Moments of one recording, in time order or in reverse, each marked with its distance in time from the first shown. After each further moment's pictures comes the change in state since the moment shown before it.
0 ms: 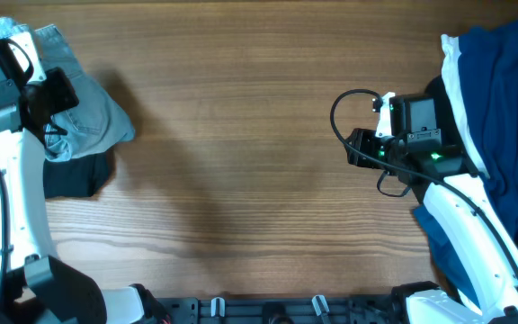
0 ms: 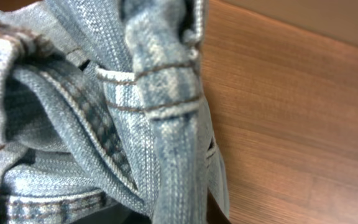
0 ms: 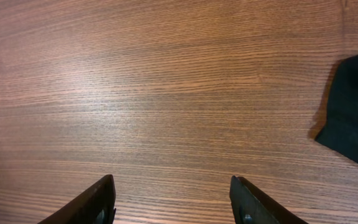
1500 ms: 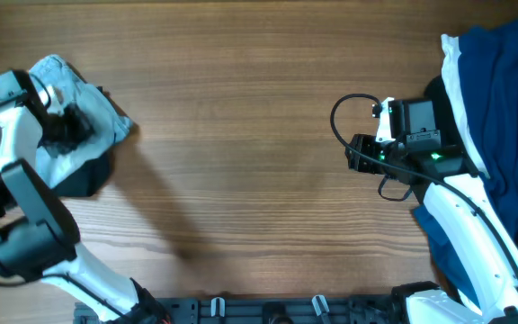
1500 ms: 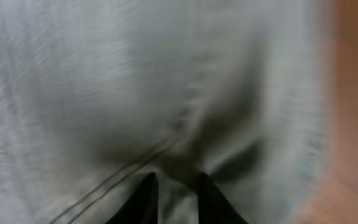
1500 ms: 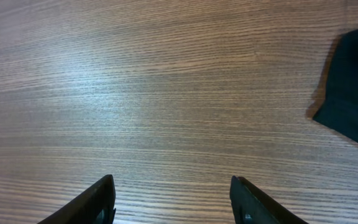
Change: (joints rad) left arm 0.116 0.422 0.004 -0.137 0.136 -0.180; right arm 0.000 0.000 0.000 -0.060 0.000 0.000
